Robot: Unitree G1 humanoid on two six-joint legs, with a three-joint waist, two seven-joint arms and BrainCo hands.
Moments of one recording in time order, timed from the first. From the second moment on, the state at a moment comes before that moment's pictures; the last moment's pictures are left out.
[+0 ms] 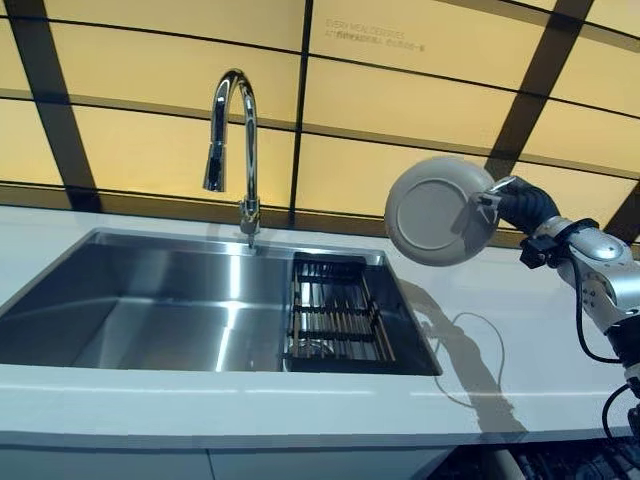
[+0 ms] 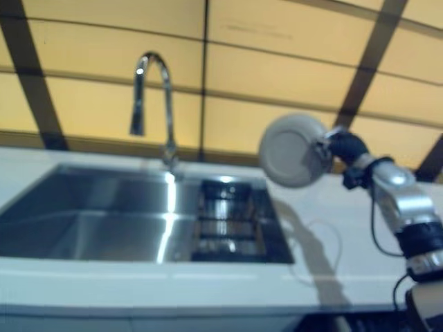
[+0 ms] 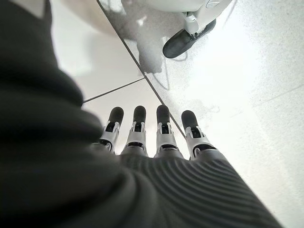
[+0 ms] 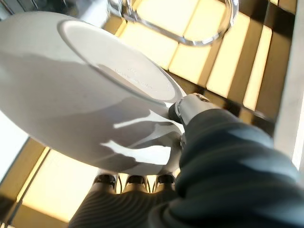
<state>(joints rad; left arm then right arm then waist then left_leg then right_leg) 0.04 0.41 -0.34 1.10 0.10 -0.02 0.00 -0.88 -1.00 0.23 0.48 0.78 0.04 0.25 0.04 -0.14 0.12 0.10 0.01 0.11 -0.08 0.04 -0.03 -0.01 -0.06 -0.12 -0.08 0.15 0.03</state>
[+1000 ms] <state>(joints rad) -0.02 0.44 -0.32 1.19 0.10 -0.02 0.01 -0.73 -1.13 0.02 0.32 0.95 -0.09 0.12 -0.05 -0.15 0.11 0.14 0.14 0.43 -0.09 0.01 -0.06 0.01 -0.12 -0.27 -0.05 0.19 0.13</state>
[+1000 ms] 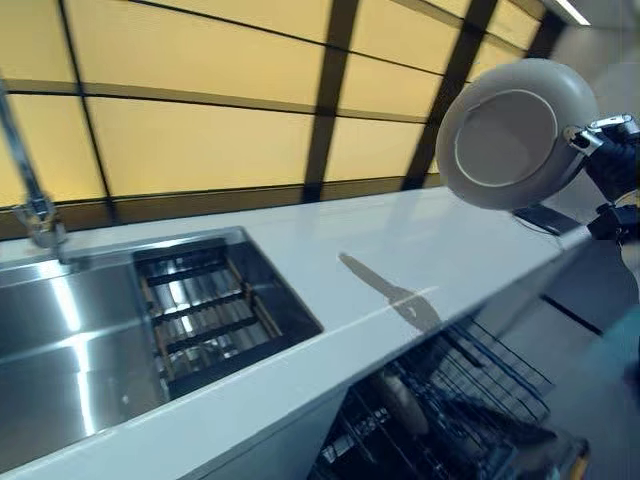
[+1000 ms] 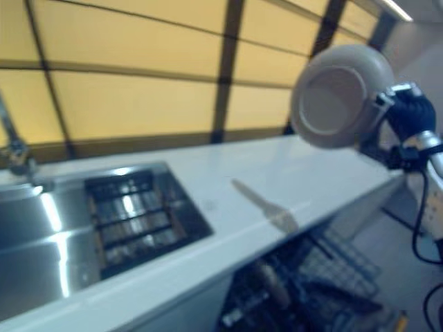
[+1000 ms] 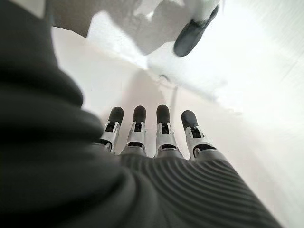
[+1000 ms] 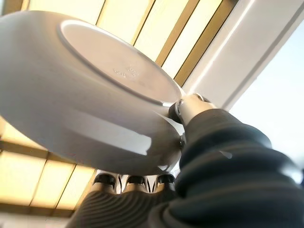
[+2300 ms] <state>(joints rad) 0.01 0.32 -0.28 1.21 0.10 -0.07 0.04 -0.29 -0.96 -0.15 0.08 0.80 -0.04 0.17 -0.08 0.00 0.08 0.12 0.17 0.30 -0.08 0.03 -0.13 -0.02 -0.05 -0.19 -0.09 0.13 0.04</state>
